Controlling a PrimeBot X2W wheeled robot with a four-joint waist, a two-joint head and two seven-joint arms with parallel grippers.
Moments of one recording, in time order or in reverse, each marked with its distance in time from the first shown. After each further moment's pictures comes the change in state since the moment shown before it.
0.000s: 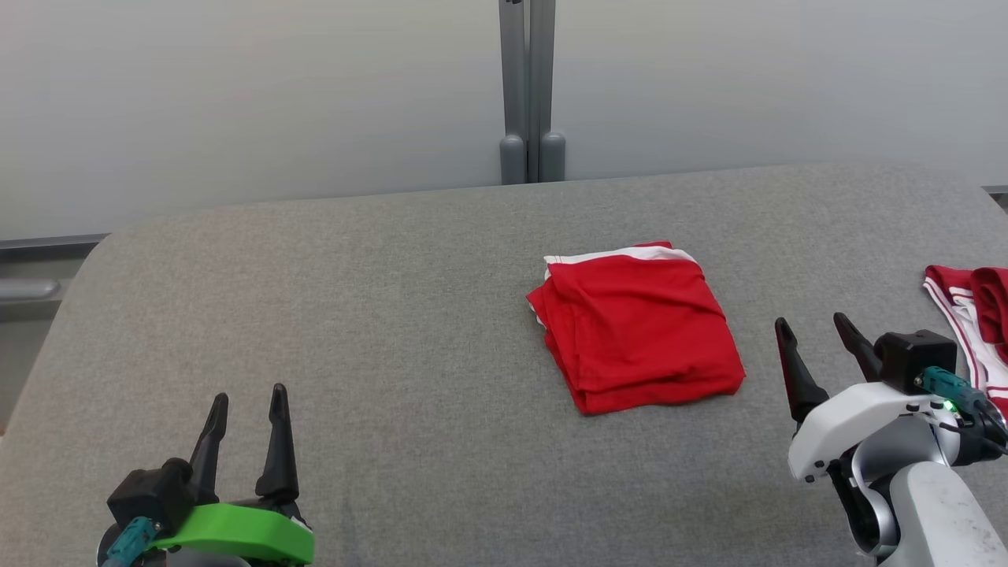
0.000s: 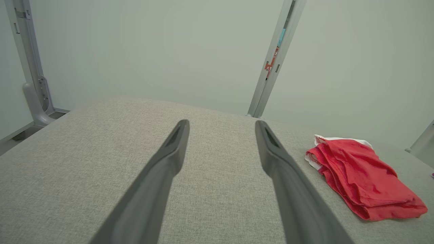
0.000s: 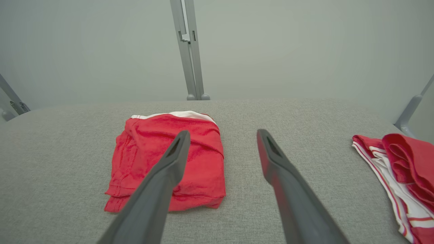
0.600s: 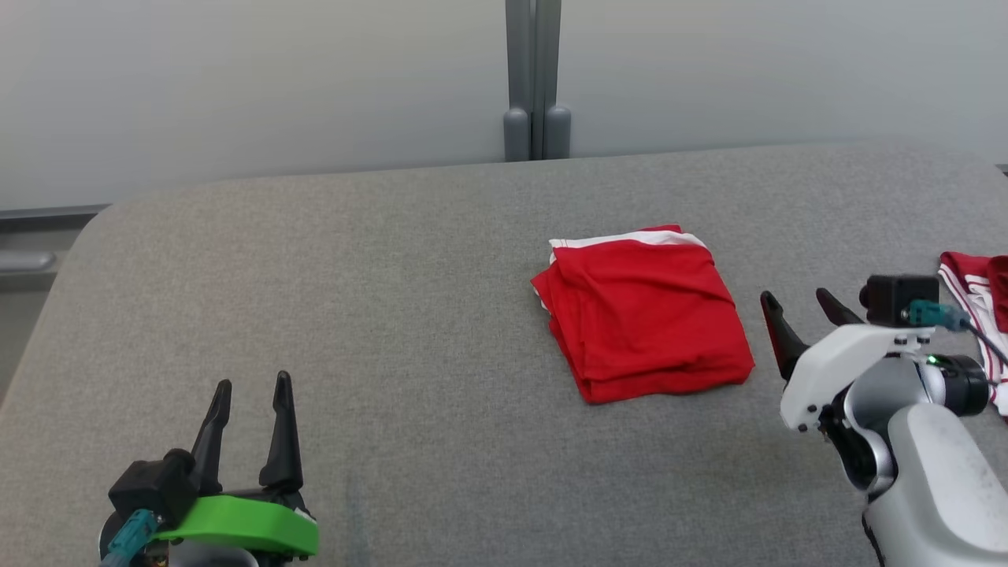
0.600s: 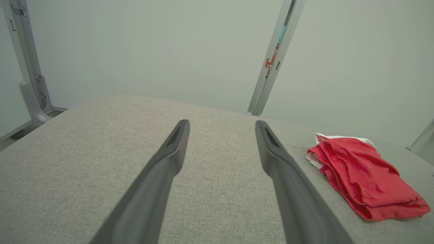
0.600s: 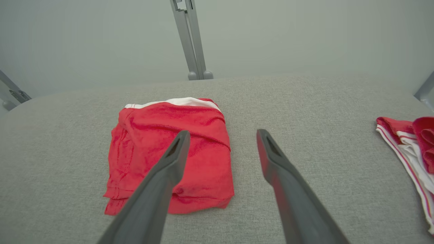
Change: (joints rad) left arm -0.005 0.000 -0.009 -0.032 0.002 0.000 0.000; right arm -0.128 -0.010 0.014 0.084 0.066 0.000 0.161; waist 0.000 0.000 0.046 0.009
